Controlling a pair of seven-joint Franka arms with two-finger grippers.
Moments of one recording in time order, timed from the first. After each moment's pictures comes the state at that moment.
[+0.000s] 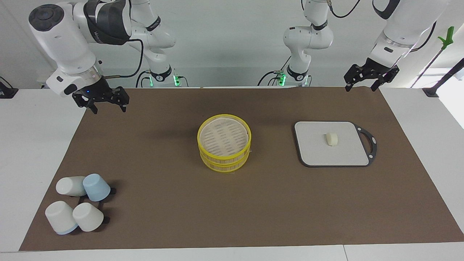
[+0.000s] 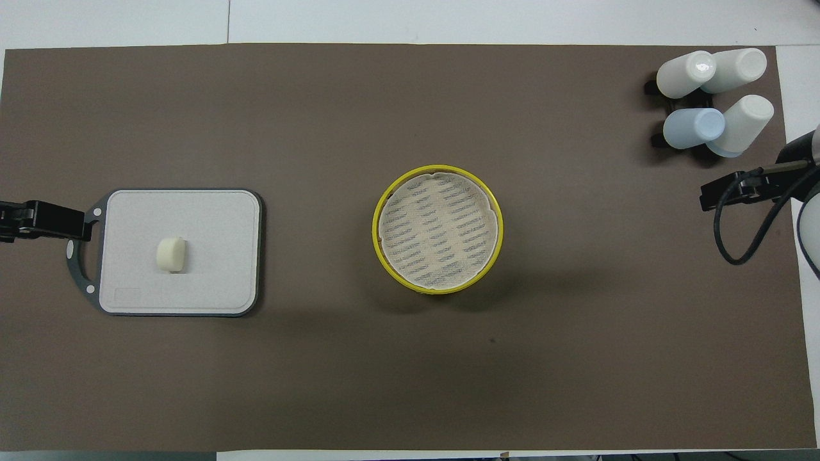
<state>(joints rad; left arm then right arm) -0.16 -0.11 0.12 -1.70 0.01 1.54 0.03 -0.03 0.02 0.02 -1.68 -0.04 1.63 -0.11</state>
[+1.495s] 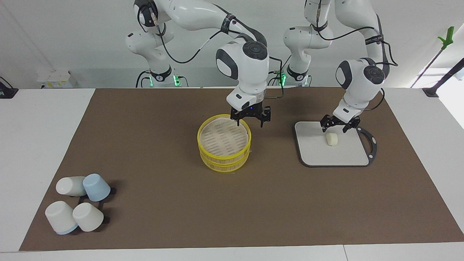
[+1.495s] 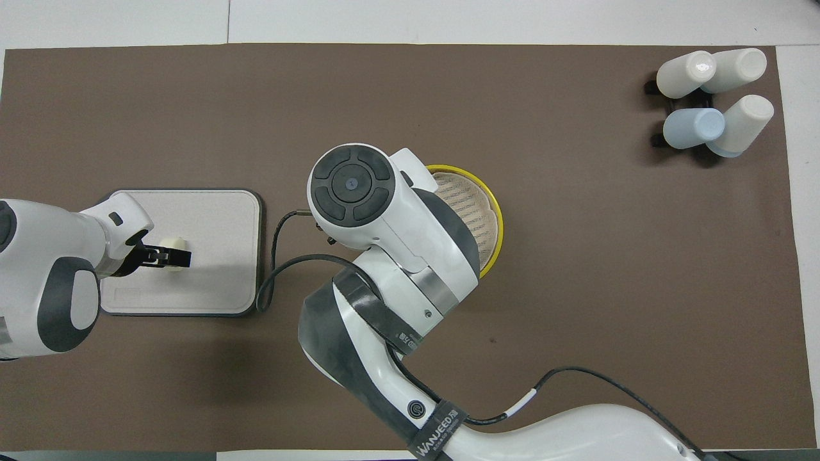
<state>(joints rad) -0.12 -0.01 0.13 -2.32 0.01 2.30 0.16 0.68 0.48 0.03 -1.35 0.00 1.89 0.84</state>
